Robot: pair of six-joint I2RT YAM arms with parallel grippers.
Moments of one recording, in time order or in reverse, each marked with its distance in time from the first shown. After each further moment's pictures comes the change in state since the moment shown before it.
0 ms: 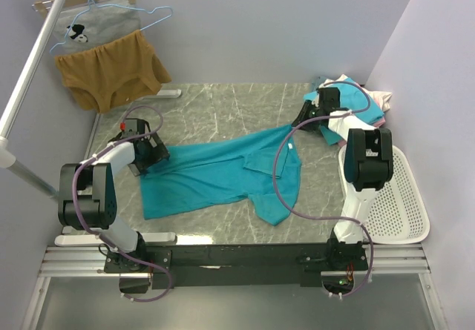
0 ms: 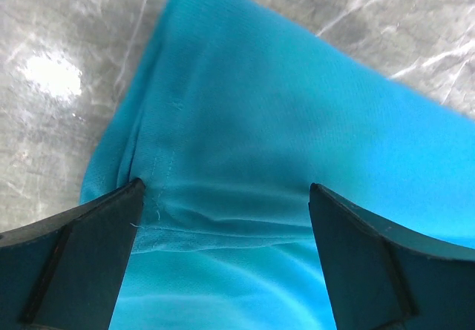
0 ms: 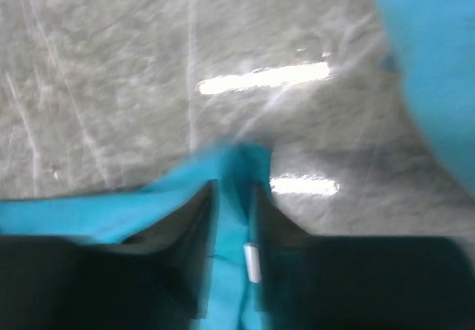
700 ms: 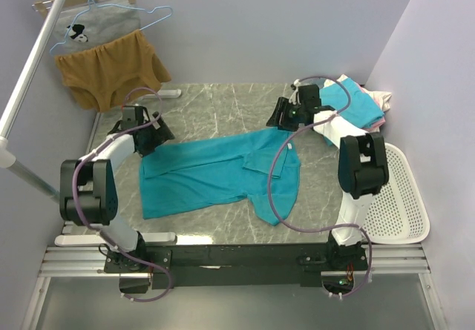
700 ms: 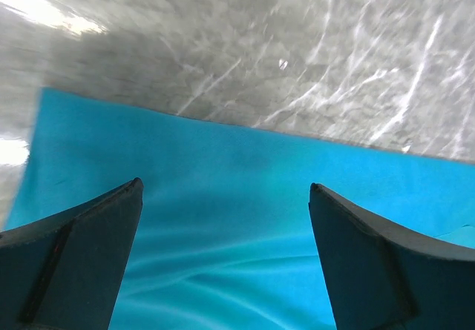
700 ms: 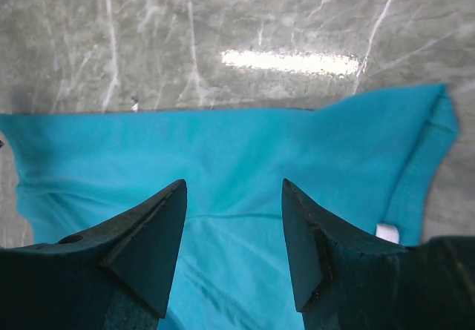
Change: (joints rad) left arm -0.002 0.004 0.113 0.134 0.132 -0.017; right arm 0.161 -0.099 -0.014 -0.021 -0.056 -0.027
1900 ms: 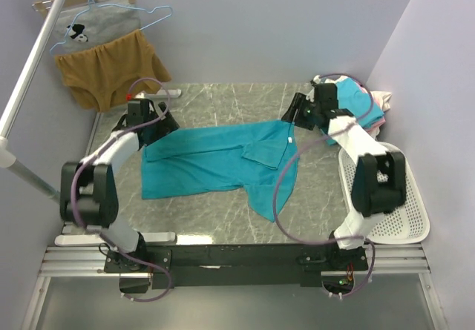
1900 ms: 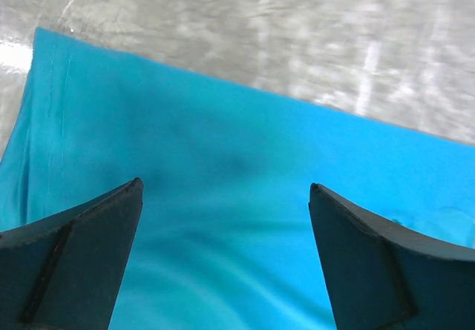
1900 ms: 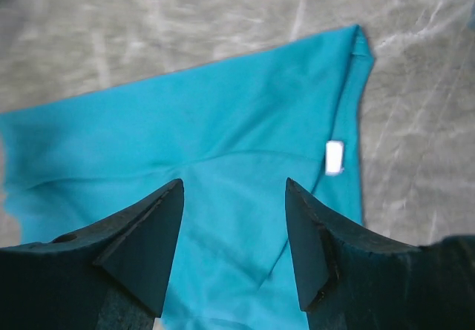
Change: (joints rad) left arm -0.061 0.055 0.064 0.078 -0.031 0.015; right arm -0.044 -0.143 -0.069 -0.042 0.125 0.023
